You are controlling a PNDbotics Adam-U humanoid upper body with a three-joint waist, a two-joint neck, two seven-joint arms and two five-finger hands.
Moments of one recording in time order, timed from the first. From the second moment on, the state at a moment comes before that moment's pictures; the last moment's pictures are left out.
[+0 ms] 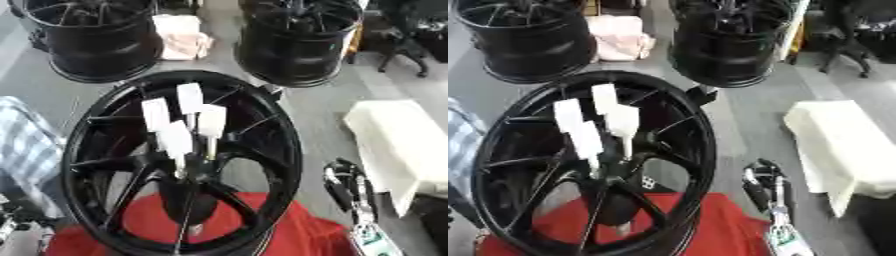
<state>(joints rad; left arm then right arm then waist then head) -0.19 0.28 0.47 -1.09 -0.11 -0.28 -0.57 -0.25 -0.16 0.09 -1.11 0.14 -0.14 -0.46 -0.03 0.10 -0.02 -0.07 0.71</state>
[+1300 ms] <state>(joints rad) -0.60 0.94 -0.06 -1.28 0.31 -0.52 -0.60 -0.25 -0.17 0.09 -1.11 0.16 -0.15 -0.46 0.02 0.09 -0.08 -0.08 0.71</state>
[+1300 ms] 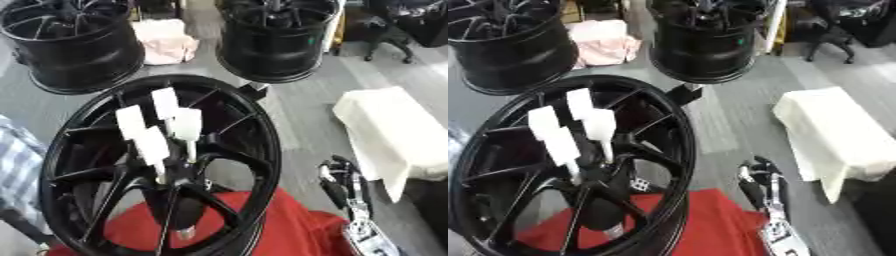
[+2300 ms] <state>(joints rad) -0.77 0.78 -0.42 -1.26 0.05 -0.52 -0.60 -0.25 -0.17 0.10 -1.11 0.16 -0.15 -0.45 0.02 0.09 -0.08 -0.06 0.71</state>
